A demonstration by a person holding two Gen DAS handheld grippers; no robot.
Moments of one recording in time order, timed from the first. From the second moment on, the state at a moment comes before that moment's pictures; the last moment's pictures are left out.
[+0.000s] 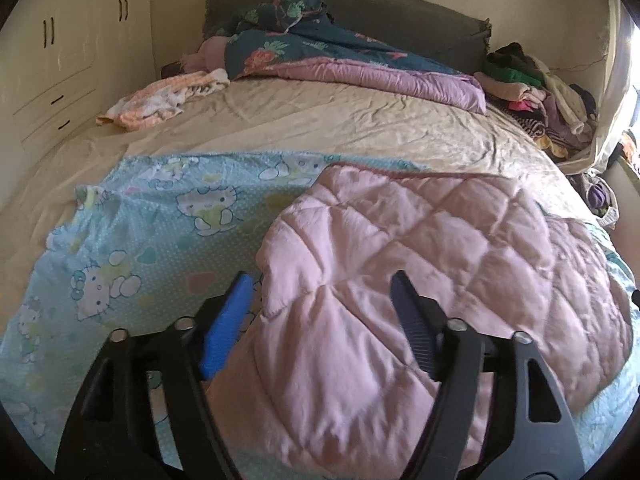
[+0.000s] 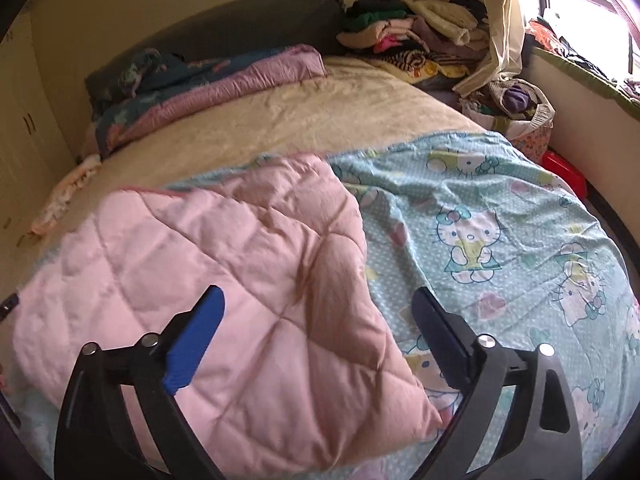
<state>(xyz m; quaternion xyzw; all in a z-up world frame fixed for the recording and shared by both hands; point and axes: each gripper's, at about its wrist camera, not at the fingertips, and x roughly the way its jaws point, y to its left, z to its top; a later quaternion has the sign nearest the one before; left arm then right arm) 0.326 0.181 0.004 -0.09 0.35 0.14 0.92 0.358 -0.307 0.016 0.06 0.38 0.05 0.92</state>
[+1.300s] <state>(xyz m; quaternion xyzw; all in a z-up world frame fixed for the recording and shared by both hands) 0.192 0.128 0.053 -0.11 0.31 0.11 0.94 0.184 -0.325 0.098 0.11 0.28 0.09 0.95</state>
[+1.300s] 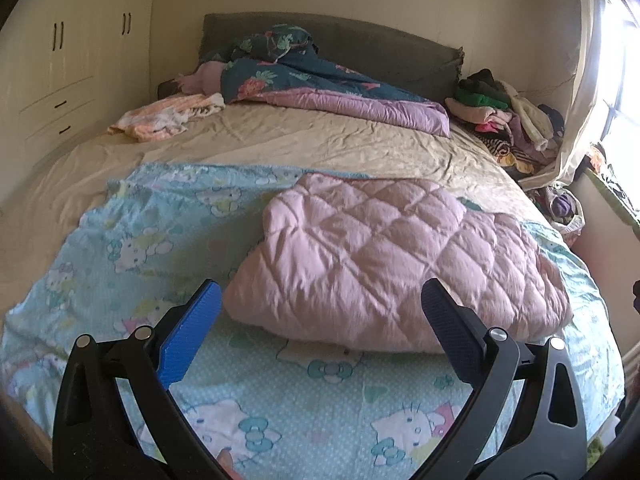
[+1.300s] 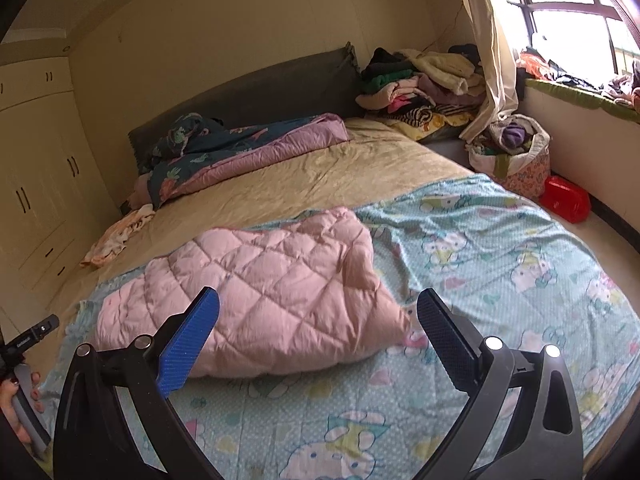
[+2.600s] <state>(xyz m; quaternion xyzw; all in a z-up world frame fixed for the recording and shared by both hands) 0.272 0.189 -0.084 -0.41 0.38 0.07 0.83 0.285 -0.337 -0.053 0.28 0.43 0.05 0.86</state>
